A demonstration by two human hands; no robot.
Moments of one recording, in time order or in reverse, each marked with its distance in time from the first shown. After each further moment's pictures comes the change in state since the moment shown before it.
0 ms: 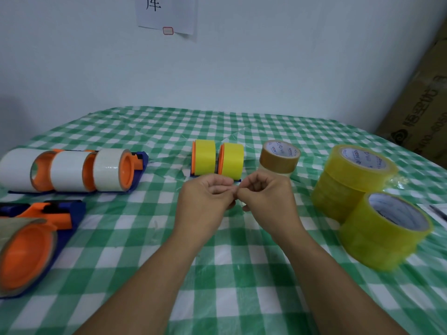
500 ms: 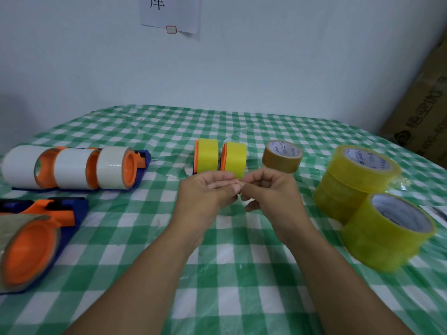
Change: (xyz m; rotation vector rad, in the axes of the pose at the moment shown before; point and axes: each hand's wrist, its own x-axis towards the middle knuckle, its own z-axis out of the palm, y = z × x) left_hand 0.002 0.009 -0.008 -0.231 -0.096 -0.079; right_hand 0.001 -0.006 -0.007 0.304 -0.121 0.082
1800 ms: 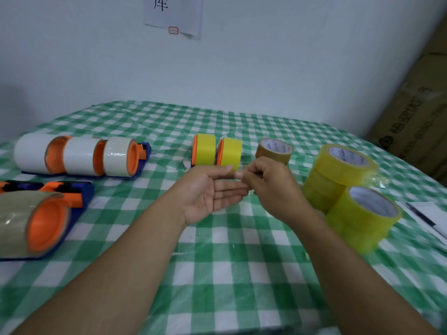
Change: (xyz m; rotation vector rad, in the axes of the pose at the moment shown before) left_hand -0.009 0.025 -0.006 -0.150 -0.307 -0.419; right_hand -0.014 -0.027 -0.012 -0.757 -0.056 -0.281
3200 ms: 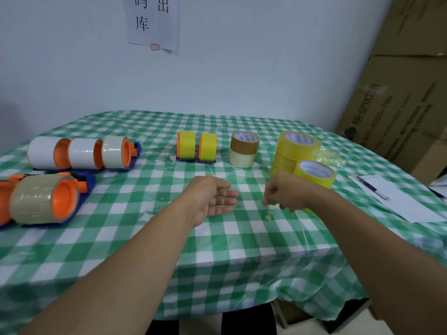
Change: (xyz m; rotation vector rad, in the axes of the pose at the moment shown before) left_hand -0.044 -0.053 0.054 0.232 0.213 -0.008; right_hand -0.068 0.033 -0.086 -0.316 -0.520 0.349
